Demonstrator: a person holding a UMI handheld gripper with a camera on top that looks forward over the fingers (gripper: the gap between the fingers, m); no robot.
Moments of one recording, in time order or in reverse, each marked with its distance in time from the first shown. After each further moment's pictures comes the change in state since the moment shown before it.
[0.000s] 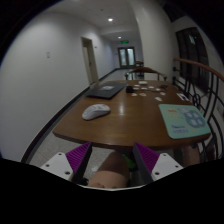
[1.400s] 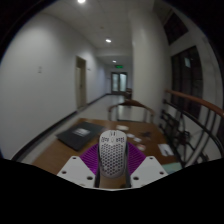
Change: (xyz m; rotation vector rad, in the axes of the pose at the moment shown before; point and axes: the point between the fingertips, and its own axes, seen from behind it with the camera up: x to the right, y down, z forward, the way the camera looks) arm 0.183 -0.130 -0.207 0.266 0.123 -0.105
